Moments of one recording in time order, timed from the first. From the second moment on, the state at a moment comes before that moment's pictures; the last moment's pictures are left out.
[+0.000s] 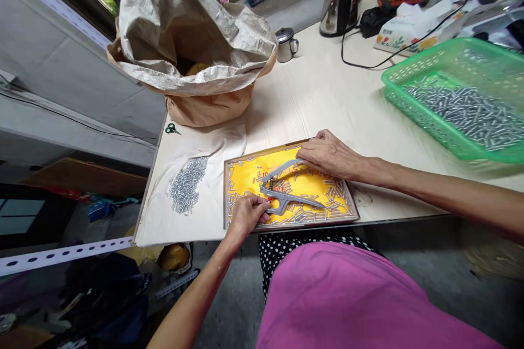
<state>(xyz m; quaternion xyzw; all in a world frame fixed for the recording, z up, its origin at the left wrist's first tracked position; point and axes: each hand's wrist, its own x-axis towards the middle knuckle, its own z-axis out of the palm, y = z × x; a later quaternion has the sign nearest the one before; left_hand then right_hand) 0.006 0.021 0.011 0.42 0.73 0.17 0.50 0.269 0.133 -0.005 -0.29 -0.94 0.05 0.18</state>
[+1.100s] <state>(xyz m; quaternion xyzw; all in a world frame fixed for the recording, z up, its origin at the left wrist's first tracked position) 0.003 0.010 0.012 0.50 0.71 0.15 0.47 0.244 0.051 -0.011 -0.39 -0.91 0.03 0.11</state>
